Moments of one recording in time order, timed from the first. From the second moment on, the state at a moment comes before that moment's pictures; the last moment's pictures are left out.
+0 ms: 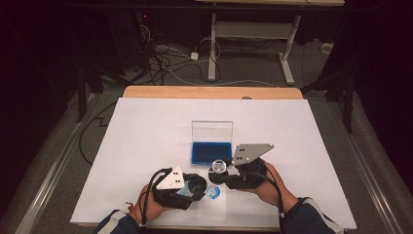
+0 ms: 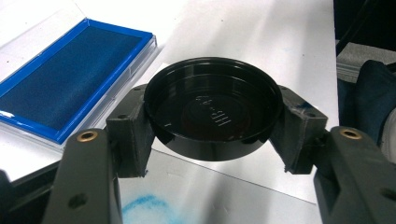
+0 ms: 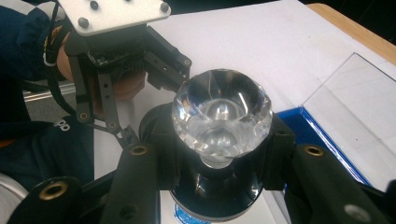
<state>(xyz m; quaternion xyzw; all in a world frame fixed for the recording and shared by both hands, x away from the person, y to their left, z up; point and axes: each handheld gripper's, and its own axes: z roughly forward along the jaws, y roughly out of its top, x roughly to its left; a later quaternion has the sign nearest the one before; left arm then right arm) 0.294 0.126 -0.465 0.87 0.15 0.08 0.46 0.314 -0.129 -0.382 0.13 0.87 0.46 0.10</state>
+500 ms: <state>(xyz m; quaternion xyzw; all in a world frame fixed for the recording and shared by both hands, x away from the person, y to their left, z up) 0.296 0.125 -0.467 0.87 0.15 0.08 0.46 0.314 -0.132 -0.381 0.14 0.87 0.46 0.10</state>
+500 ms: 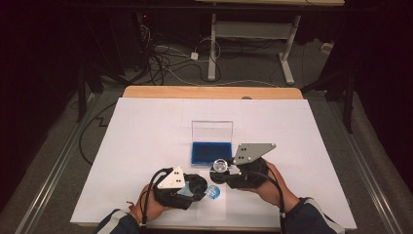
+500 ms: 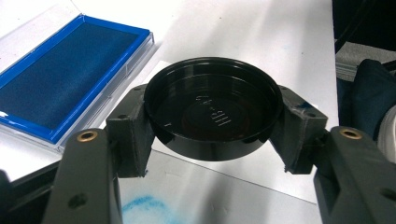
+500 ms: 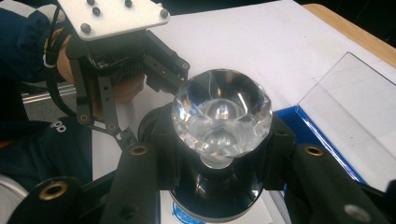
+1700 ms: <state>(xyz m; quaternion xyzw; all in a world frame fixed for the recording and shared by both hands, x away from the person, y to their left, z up) 0.295 0.095 -0.459 0.87 0.11 0.07 0.48 0.309 -0.123 -0.387 0.12 0.87 0.48 0.08</state>
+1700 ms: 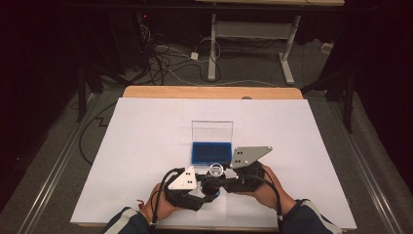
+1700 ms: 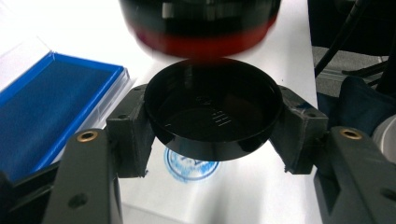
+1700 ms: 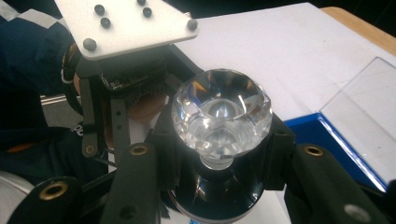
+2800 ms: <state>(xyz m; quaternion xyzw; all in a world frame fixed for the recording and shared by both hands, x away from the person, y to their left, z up) 0.293 0.098 -0.454 0.85 0.12 0.08 0.50 0.305 -0.114 -0.396 0.12 0.87 0.48 0.07</state>
